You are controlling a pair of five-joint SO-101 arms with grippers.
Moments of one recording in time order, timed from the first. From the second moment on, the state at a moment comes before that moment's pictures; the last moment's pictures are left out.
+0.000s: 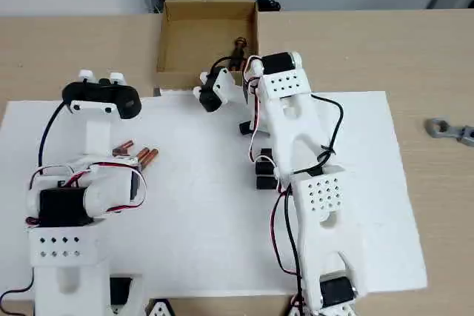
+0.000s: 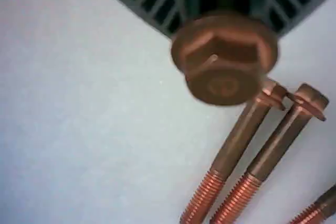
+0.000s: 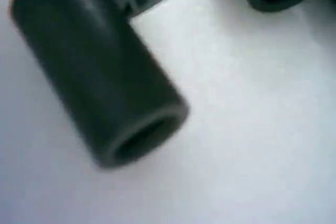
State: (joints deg) left arm -5.7 -49.7 36.0 87.0 -1.2; right arm -18.7 55.7 -52.4 94.5 58.9
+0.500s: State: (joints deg) left arm -5.7 -49.7 36.0 87.0 -1.2; right arm -21.4 46.1 -43.2 95.5 58.9
